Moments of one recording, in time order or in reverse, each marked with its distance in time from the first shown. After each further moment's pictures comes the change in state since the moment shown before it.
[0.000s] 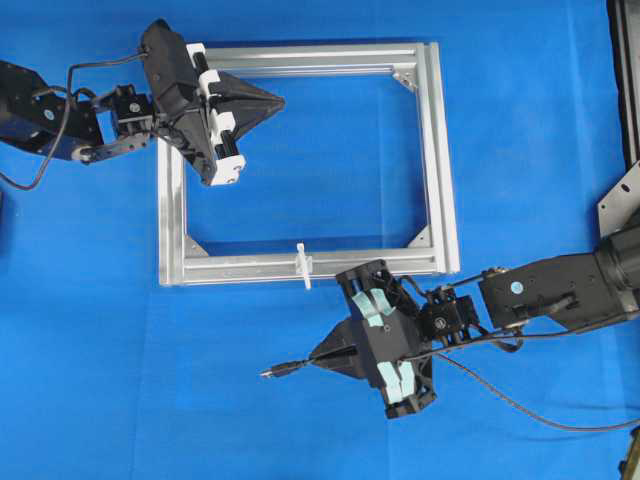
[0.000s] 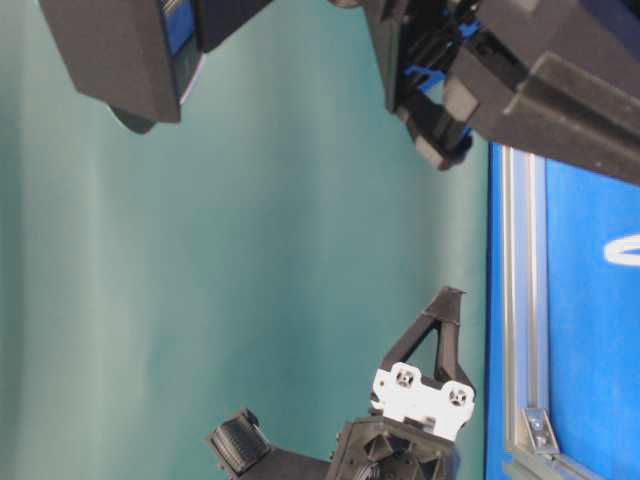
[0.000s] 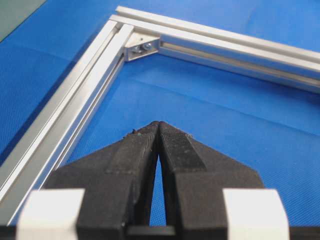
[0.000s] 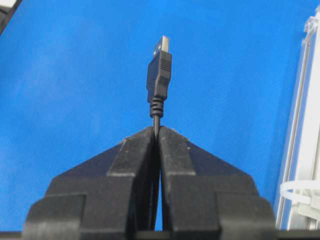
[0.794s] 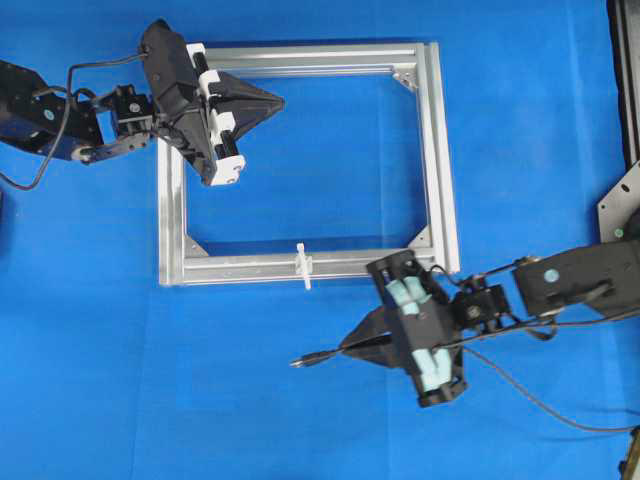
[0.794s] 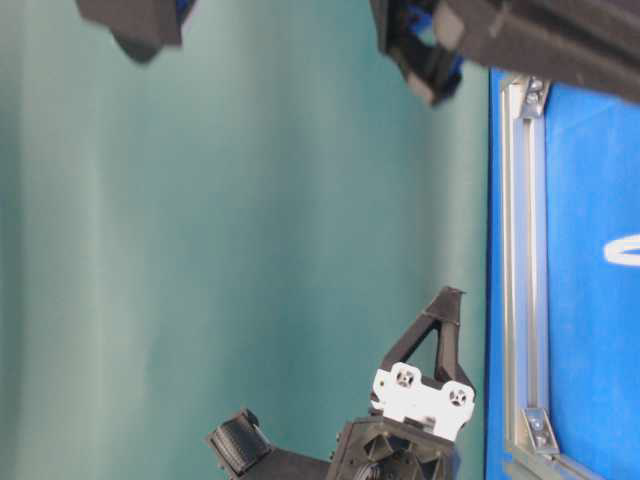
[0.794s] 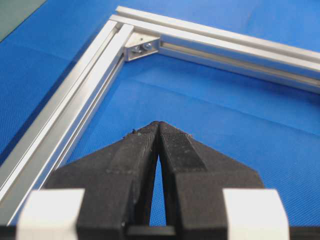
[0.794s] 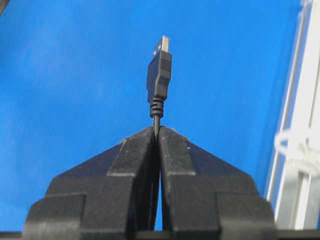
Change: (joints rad) left arm 0.000 -0.002 0.000 -0.002 0.002 0.000; right arm 0.000 -0.106 0.121 0.000 0.000 0.002
